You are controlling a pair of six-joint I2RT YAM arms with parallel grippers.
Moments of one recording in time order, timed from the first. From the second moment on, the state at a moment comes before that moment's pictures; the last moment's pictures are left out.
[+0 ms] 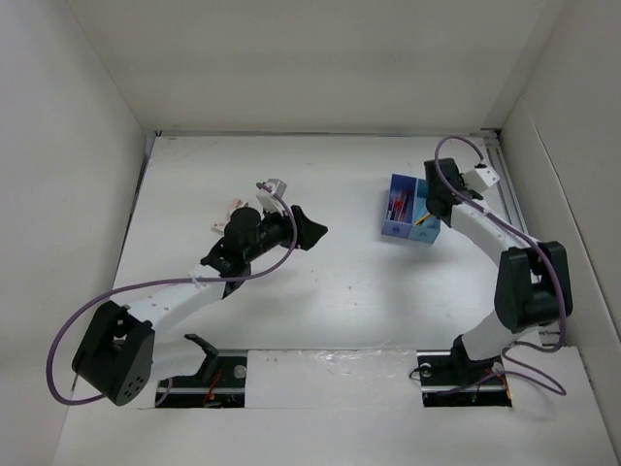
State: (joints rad) left arm -0.58 1.19 0.60 0.40 0.26 -0.55; right arm 0.18 1.57 1.08 -0.32 0.72 1.01
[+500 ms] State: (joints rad) left arm -0.57 1.19 0.60 0.37 0.25 -0.56; right arm 0.27 1.70 1.18 -0.38 0.84 1.03
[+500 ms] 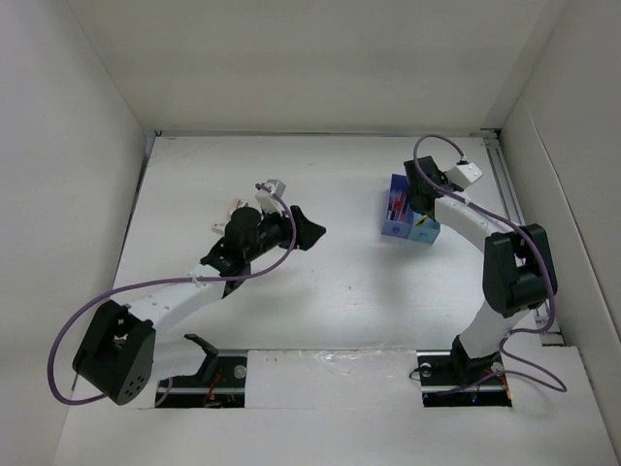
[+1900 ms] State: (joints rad) left arm -0.57 1.24 0.72 -0.07 -0.59 -0.87; right arm 0.59 1.31 0.99 -0.18 0.30 0.88
